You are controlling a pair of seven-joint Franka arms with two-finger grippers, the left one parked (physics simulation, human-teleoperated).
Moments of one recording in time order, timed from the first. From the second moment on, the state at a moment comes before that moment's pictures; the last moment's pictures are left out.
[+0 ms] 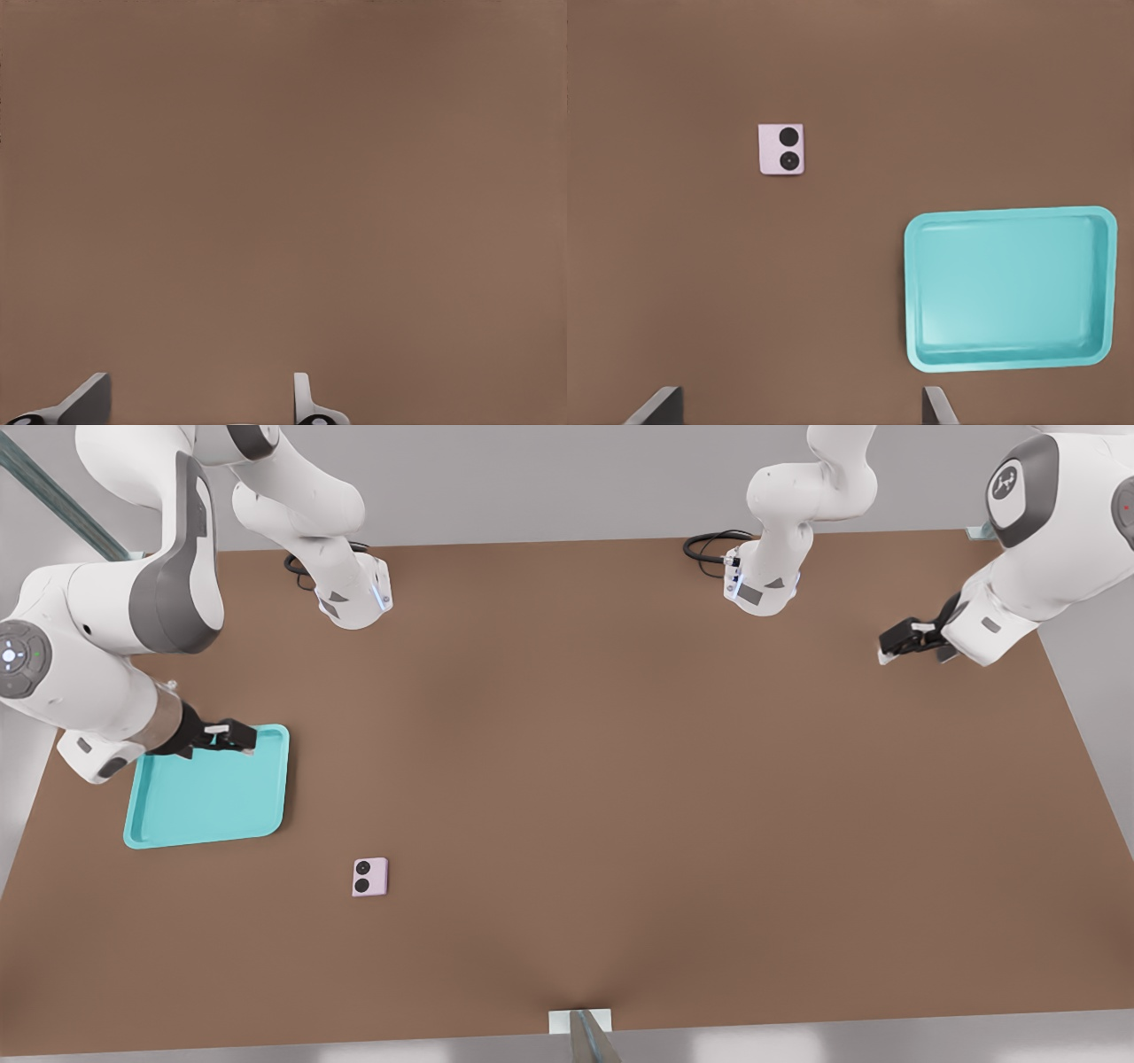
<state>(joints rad) -0.08 0.19 0.13 -1.39 -0.03 1.47 0.02</state>
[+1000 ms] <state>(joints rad) 0.03 0.83 0.12 -1.48 -0.07 2.37 0.17</state>
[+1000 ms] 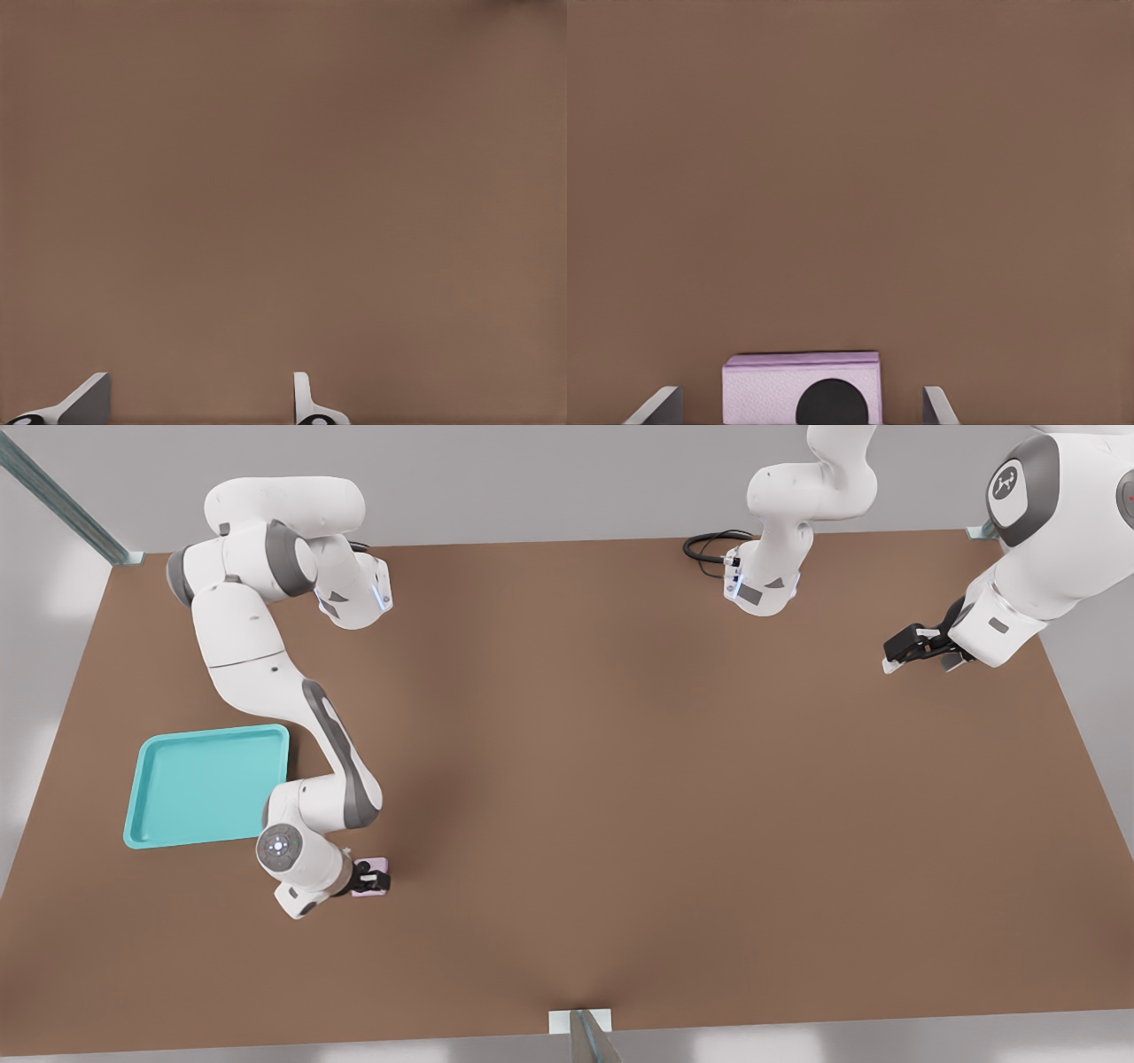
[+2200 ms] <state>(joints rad) -0.15 0.45 0.13 -1.96 -0.12 2.41 0.18</state>
